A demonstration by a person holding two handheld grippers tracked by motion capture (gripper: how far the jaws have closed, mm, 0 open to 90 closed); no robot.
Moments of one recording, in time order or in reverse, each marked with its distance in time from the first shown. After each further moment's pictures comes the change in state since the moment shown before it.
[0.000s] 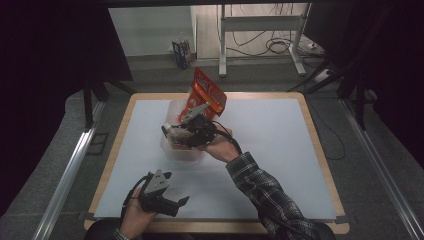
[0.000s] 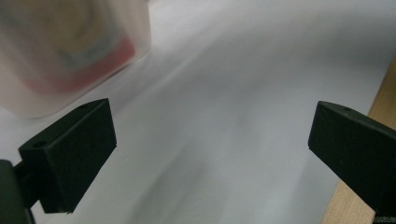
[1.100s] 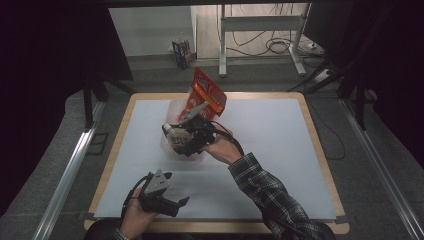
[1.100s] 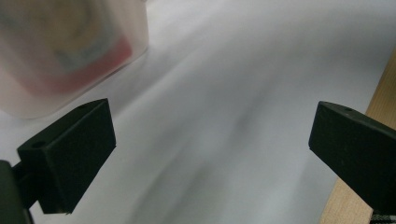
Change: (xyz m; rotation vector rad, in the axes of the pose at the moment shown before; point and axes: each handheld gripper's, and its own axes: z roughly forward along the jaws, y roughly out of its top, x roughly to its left) left arm 0.000 0.000 0.000 -0.002 -0.008 0.000; right arm 0.004 0.004 -0.003 0.022 0.068 -0.006
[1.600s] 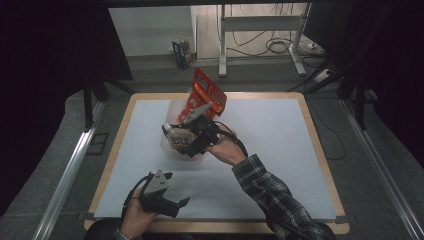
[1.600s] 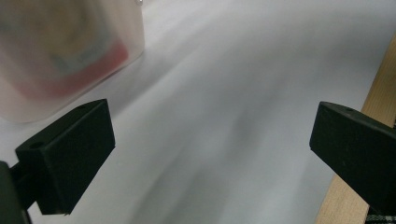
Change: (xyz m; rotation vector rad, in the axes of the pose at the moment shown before) left arm -0.001 0.000 0.000 -0.010 -0.010 0.004; right arm 0.003 -0.004 -0.013 -0.016 -0.018 0.002
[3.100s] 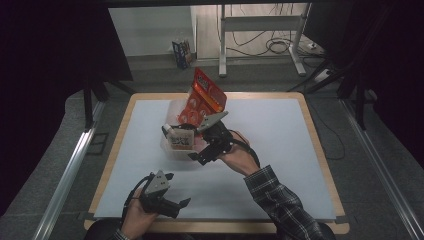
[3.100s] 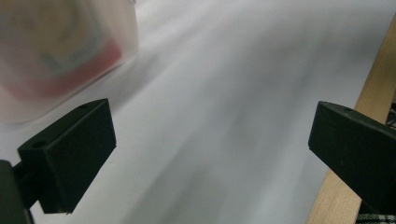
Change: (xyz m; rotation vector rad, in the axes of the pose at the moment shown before) left arm -0.002 0.001 0.000 0.007 -0.018 0.000; right arm 0.010 -0.031 -0.025 -0.028 -0.076 -0.004
